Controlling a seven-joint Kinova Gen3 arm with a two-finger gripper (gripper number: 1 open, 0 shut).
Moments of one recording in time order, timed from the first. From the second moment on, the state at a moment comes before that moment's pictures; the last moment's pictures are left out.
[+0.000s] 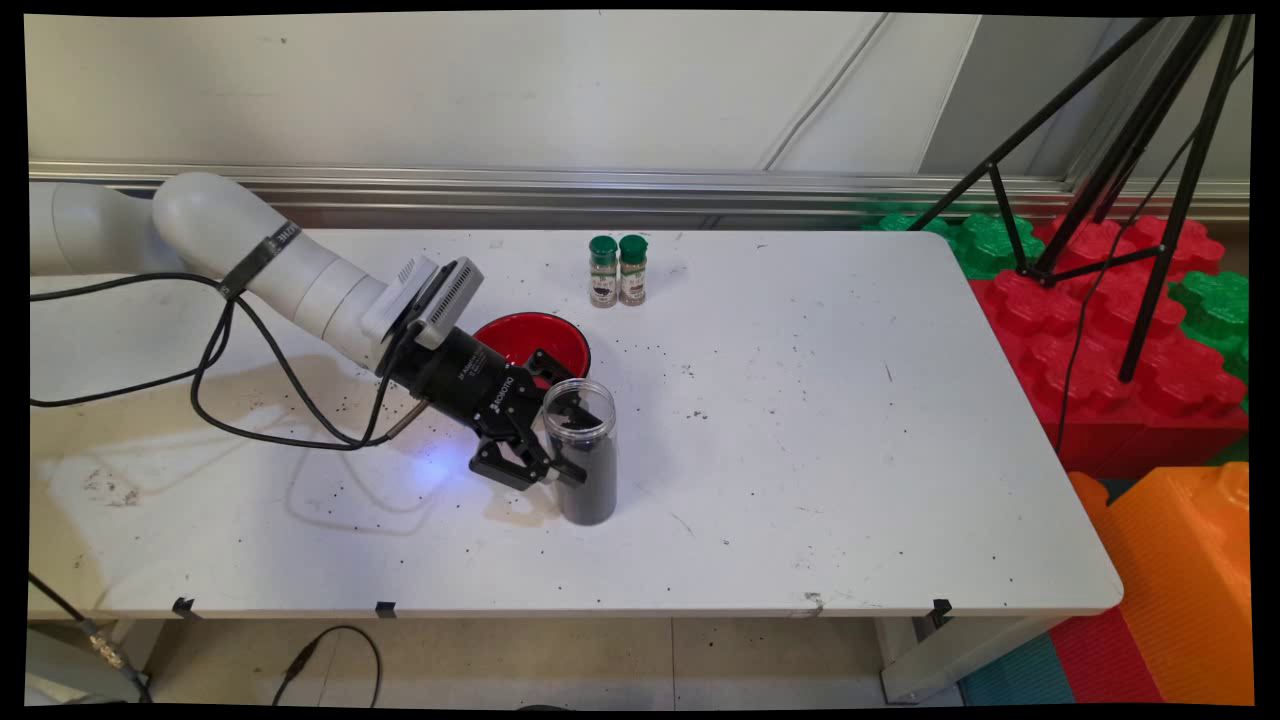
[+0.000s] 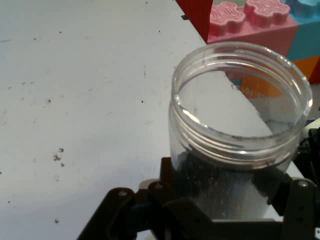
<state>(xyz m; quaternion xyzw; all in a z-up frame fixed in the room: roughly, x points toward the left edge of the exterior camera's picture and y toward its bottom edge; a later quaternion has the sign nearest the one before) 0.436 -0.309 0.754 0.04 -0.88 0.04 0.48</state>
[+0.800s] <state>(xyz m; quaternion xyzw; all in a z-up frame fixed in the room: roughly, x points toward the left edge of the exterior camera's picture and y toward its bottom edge) 0.441 -0.316 0.769 0.07 -0.87 0.03 0.50</state>
